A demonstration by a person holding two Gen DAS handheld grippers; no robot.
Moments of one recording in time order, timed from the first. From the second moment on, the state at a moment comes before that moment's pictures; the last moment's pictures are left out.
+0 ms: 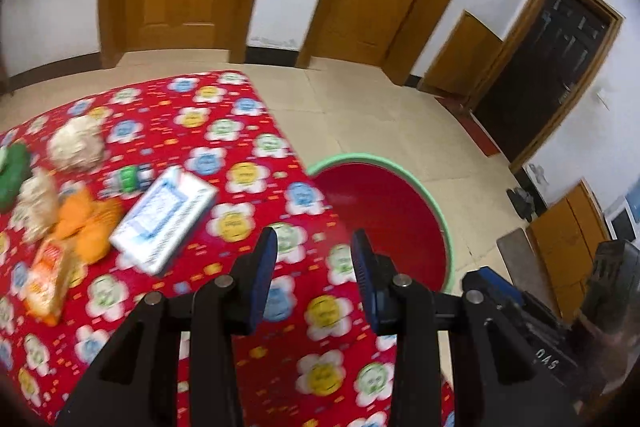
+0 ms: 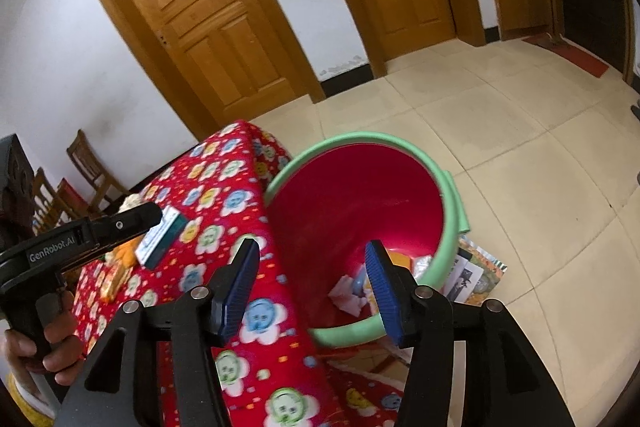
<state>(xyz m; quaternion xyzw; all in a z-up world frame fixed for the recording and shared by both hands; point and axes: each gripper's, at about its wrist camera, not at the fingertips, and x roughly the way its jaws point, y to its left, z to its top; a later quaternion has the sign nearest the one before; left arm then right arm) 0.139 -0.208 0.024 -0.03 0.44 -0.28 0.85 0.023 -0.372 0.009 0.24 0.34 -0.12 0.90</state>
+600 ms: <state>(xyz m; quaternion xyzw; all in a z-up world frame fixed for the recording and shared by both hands) 0.161 -0.059 0.009 -0.06 0.44 -0.14 0.88 0.040 -0.308 0.020 0.21 0.36 -0.08 0.91</state>
